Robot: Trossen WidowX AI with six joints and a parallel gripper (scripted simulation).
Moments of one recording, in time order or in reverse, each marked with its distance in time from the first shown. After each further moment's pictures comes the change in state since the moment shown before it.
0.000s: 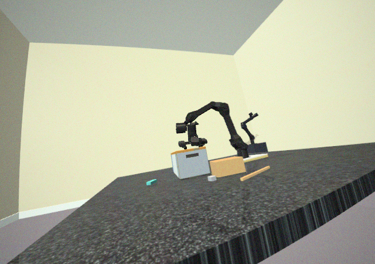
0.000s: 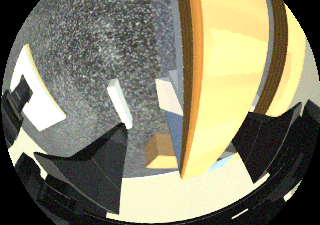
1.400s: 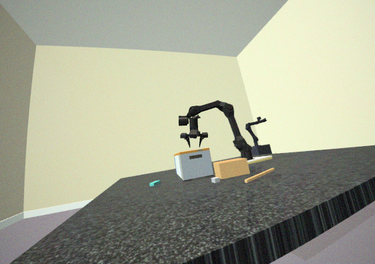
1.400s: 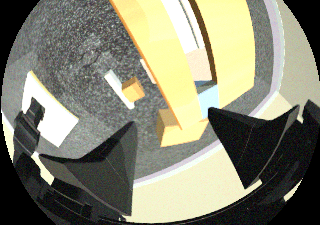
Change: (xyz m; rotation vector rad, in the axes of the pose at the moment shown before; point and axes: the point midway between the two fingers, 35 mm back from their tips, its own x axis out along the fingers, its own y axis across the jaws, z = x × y) arm -0.050 0.000 -0.043 0.318 -0.006 -0.031
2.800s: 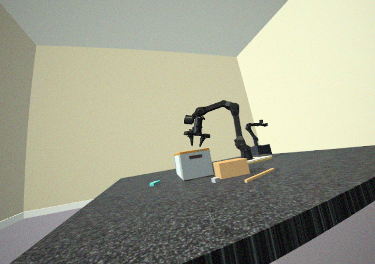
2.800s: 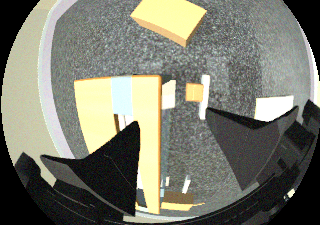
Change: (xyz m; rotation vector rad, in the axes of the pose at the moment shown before) arm 0.003 0.011 -0.037 2.686 -0.245 0.314
